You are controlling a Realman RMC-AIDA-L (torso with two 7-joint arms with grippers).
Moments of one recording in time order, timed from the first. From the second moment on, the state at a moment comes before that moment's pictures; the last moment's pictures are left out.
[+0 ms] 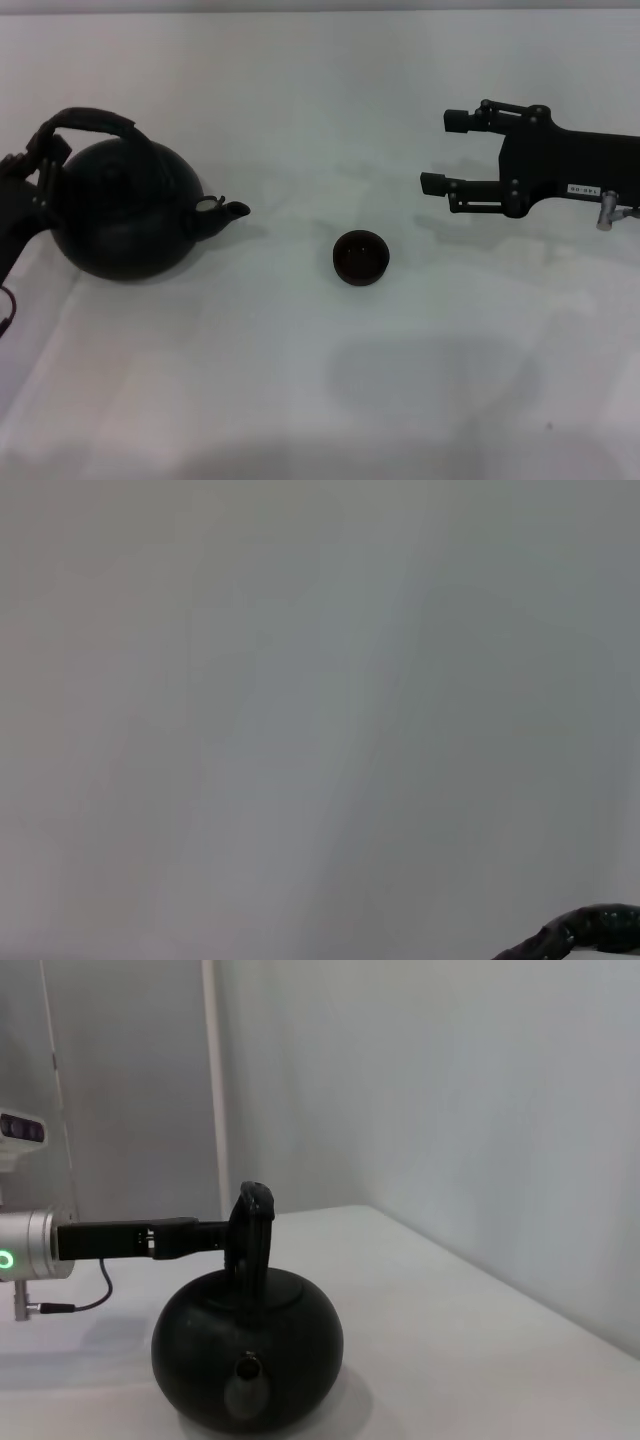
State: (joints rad) left arm -0.31 -2.07 0.90 -0.06 0.85 1.46 -0.54; right arm 0.38 2.01 -1.14 -0.70 1.56 1.41 -1.98
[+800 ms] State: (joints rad) left arm -0.27 -2.07 0.90 0.64 1.29 1.18 -1.13; right arm 0.38 2.01 -1.14 -0.61 1.74 1.38 -2.02
